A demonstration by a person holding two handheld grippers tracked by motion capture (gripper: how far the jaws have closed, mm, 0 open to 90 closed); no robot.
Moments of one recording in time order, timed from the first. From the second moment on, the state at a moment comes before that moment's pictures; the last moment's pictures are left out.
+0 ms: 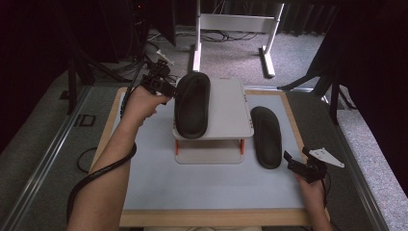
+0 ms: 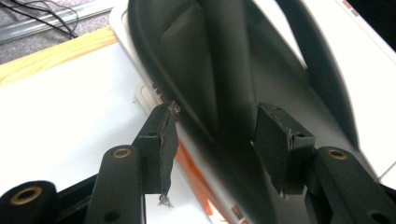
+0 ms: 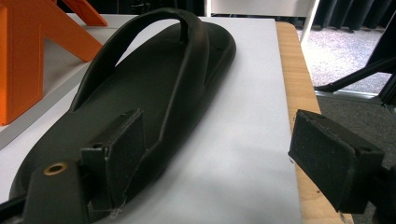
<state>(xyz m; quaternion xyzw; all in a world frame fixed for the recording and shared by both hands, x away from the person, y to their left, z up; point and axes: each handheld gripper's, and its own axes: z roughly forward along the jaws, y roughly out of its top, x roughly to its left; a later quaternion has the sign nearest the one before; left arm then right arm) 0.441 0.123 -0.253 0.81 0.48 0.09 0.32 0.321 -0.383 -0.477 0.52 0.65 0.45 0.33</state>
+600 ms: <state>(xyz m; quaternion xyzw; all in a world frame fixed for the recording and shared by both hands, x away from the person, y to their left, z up) 0.423 0.172 -0.277 0.79 0.50 0.11 0.35 0.322 -0.383 -0.477 0.52 0.65 0.44 0.33</state>
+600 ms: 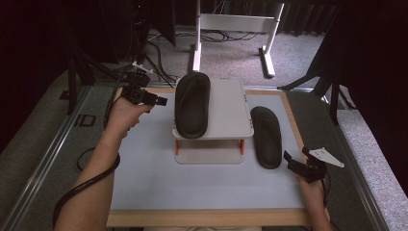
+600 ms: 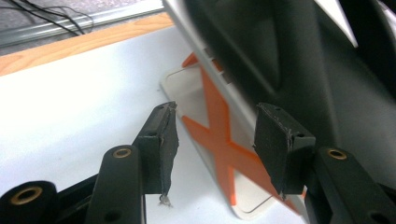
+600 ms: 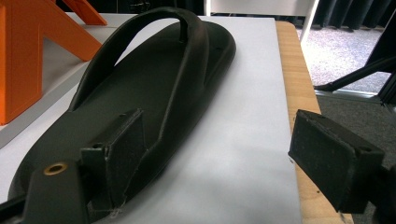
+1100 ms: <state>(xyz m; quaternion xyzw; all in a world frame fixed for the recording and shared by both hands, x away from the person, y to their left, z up) 0.407 0.198 -0.314 0.78 0.50 0.10 0.36 0.322 -0.382 -0.477 0.52 0.65 0.44 0.33</state>
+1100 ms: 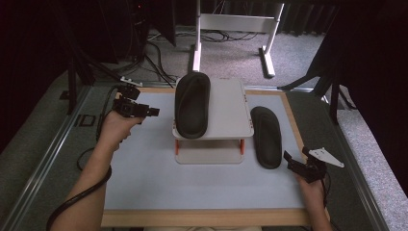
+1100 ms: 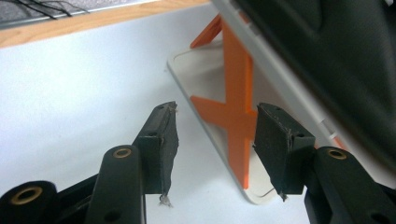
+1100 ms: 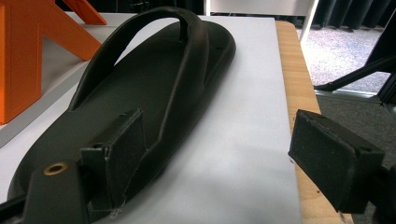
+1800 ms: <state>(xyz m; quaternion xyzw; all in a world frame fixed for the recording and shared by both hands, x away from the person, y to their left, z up) 0.378 0.218 -0.375 0.77 0.49 0.11 0.40 0.322 -0.382 -0.477 0.52 0.66 0.44 0.33</state>
